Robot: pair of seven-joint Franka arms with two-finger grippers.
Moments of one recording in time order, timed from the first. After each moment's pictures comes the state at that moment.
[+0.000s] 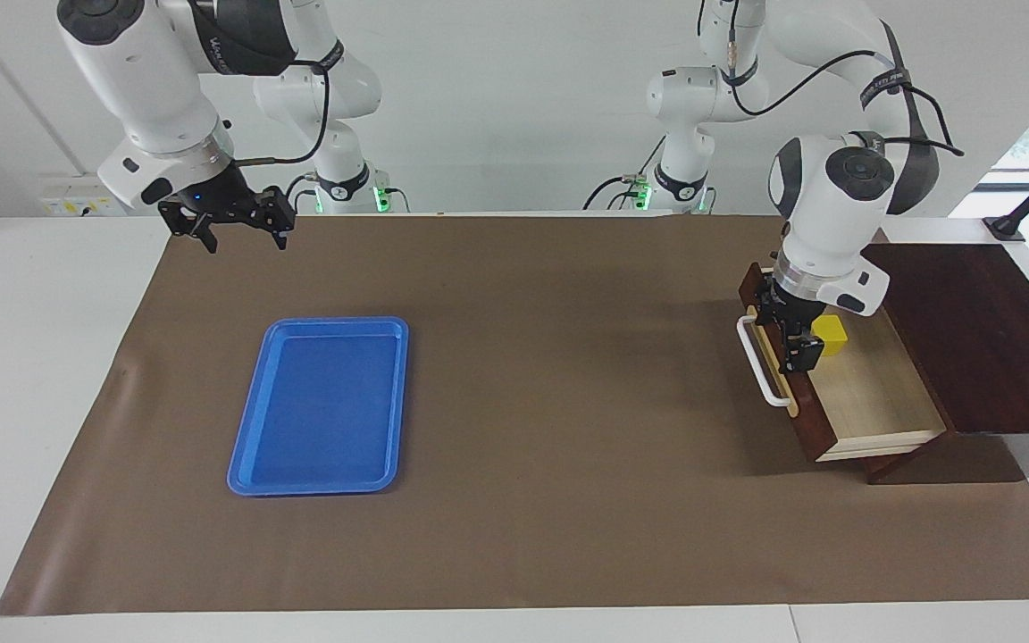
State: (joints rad) left arm -0.10 0.12 -0.06 -1.88 0.13 2.04 -1.81; right arm 0.08 -0.02 -0.04 -1.66 -0.03 1.52 -0.01
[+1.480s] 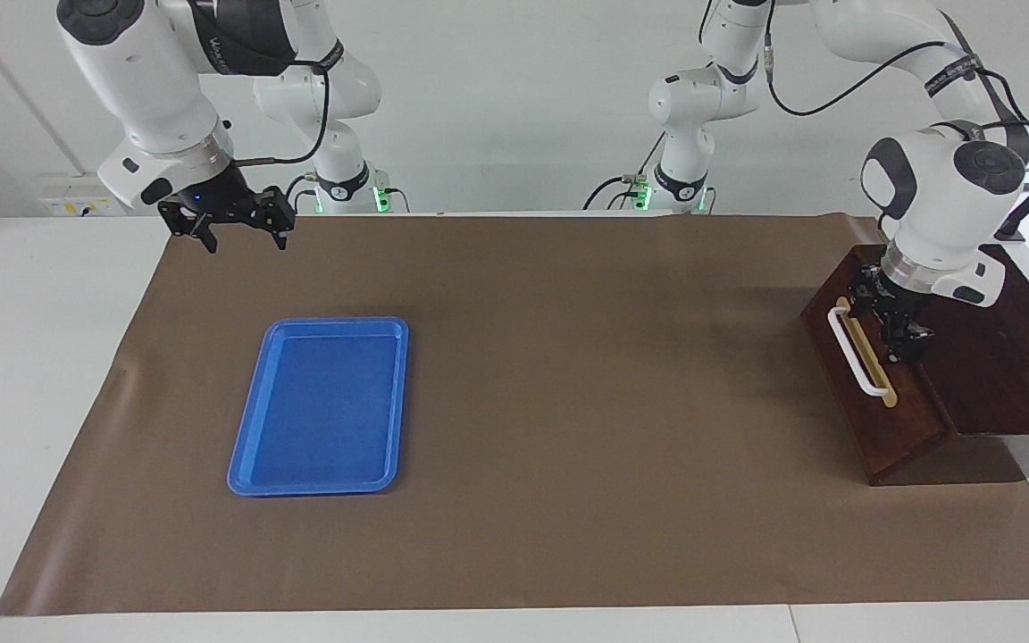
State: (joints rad) left arm 0.16 0.12 -0.05 -1.87 0.16 2.05 -1.59; right arm 0.08 -0.02 -0.04 -1.66 -0.03 1.52 -0.01
